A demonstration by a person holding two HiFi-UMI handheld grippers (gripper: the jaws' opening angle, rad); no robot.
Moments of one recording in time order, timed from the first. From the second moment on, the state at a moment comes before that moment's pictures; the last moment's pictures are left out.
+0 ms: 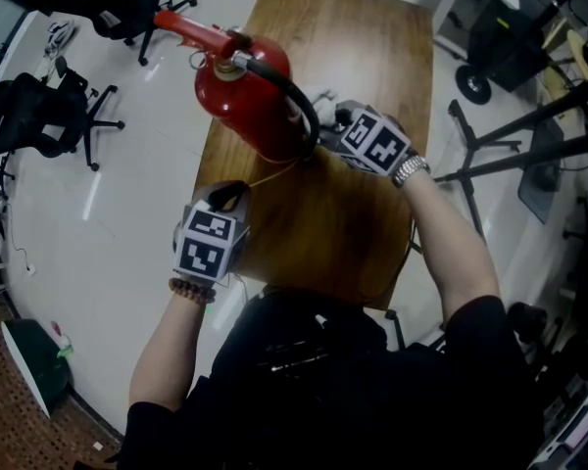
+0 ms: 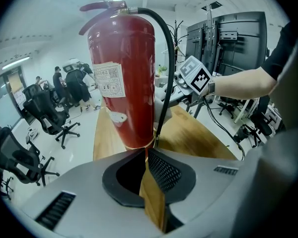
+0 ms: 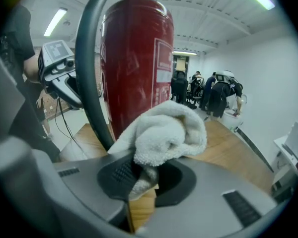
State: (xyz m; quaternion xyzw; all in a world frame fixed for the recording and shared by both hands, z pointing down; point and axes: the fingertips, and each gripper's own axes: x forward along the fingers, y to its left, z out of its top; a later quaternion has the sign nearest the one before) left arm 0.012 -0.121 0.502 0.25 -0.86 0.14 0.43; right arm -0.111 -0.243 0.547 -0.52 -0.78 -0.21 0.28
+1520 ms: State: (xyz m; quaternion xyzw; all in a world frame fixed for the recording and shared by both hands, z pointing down) left arm 0.009 -0.109 0.505 0.23 -0.86 0.14 0.44; right arm -0.128 -0.269 0.634 -0.45 -0.79 -0.19 0.37
